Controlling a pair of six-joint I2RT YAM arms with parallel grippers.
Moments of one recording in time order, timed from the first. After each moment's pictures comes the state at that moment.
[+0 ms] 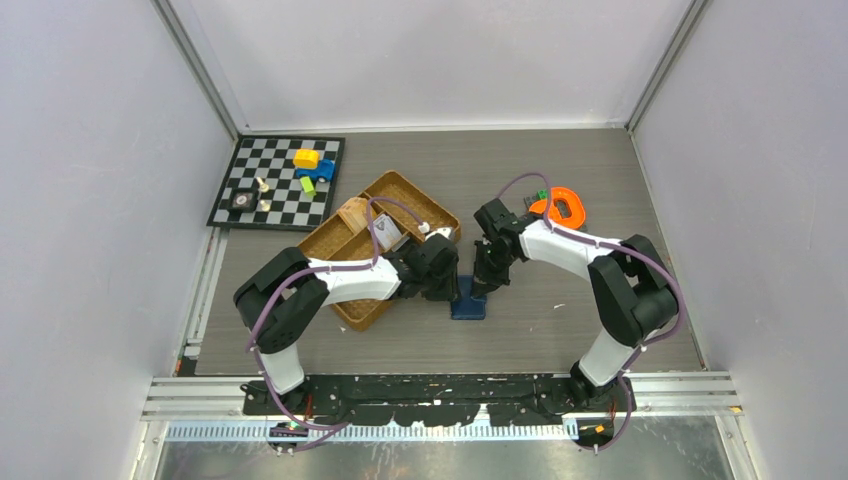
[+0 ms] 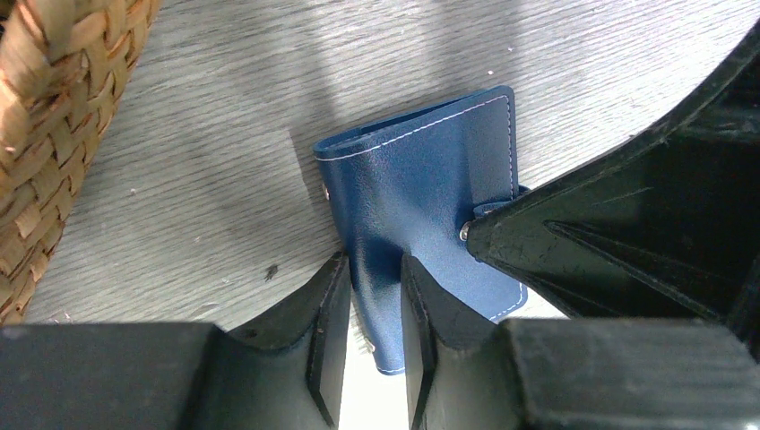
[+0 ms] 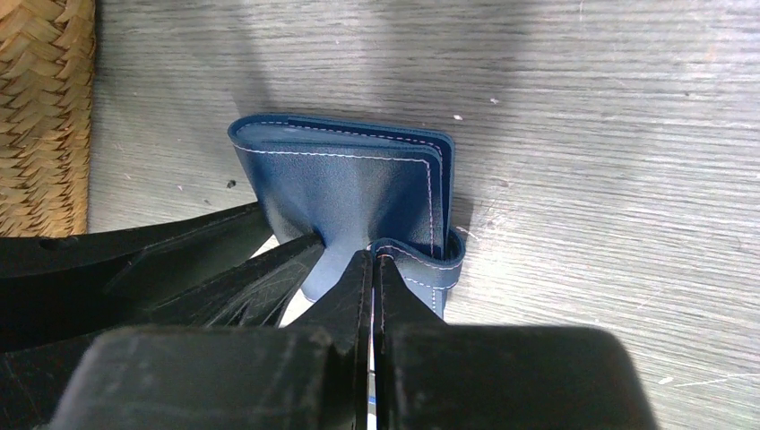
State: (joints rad) left arm -0.94 1.77 0.98 -0.12 -0.02 -0.81; right arm 0.55 1.70 1.00 -0.62 -0.23 0.70
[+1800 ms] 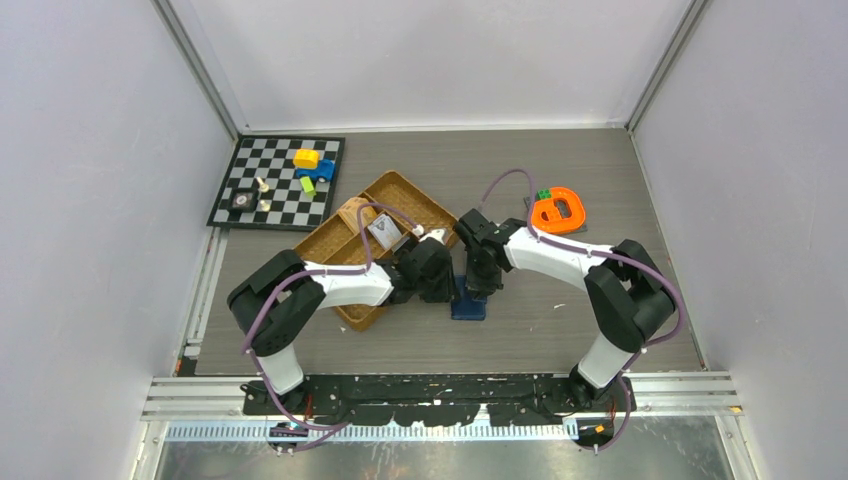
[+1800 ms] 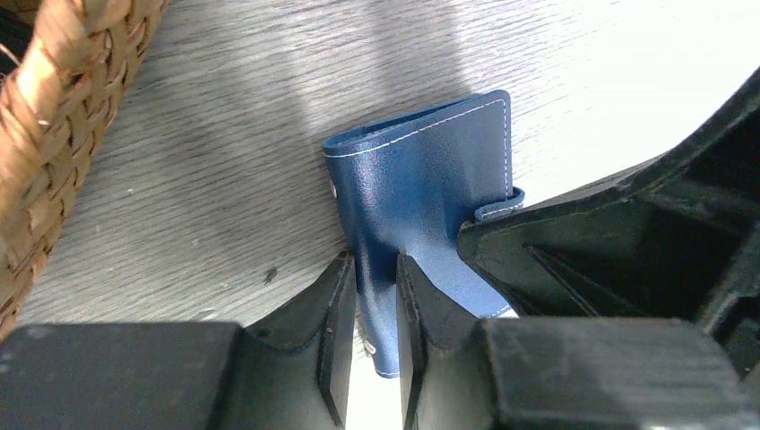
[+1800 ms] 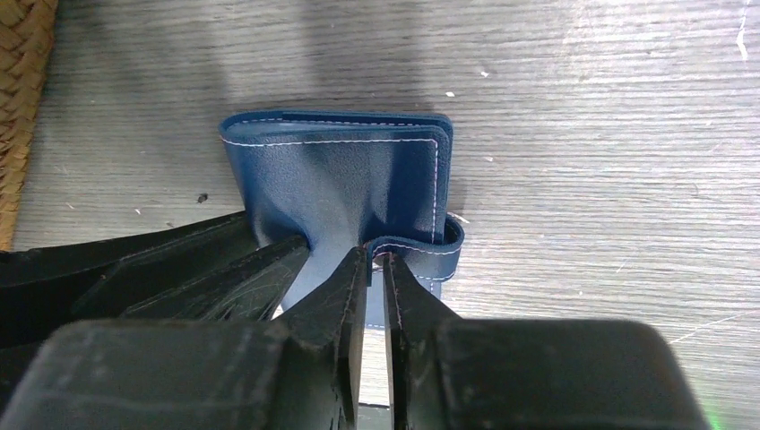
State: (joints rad) left arm -0.93 1.74 0.89 0.02 0.00 -0.84; right arm 0.70 1.67 1.05 -0.70 0.03 0.78
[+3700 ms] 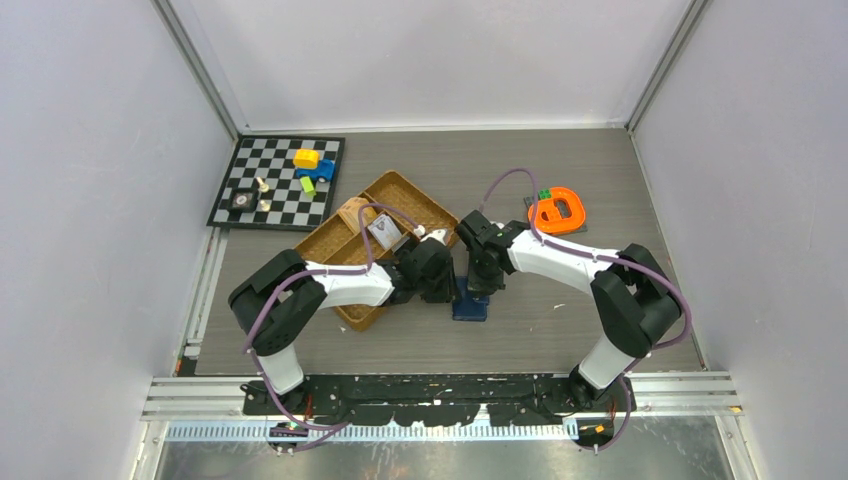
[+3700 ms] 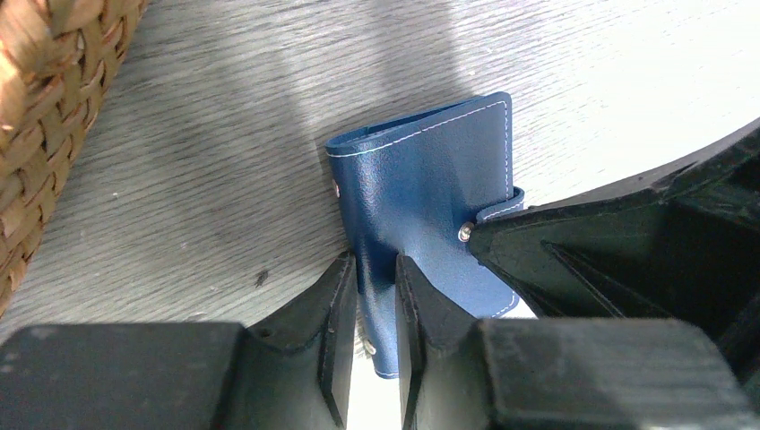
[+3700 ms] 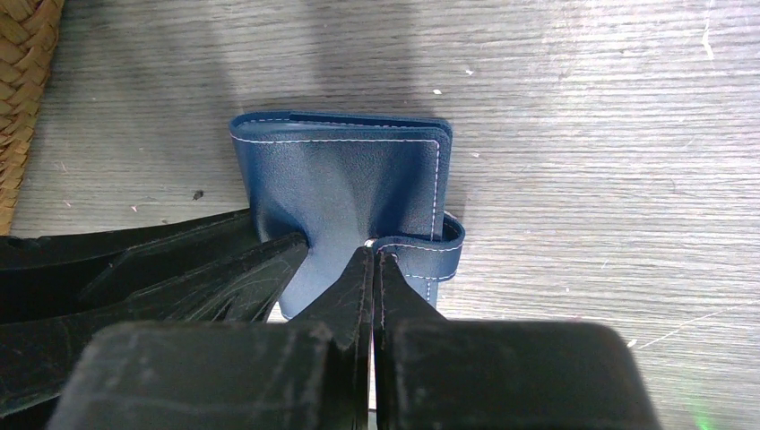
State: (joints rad) left arm -0.93 1.75 0.89 0.03 0.01 -0.84; right arm 0.71 1.64 1.02 -0.69 0.07 0.78
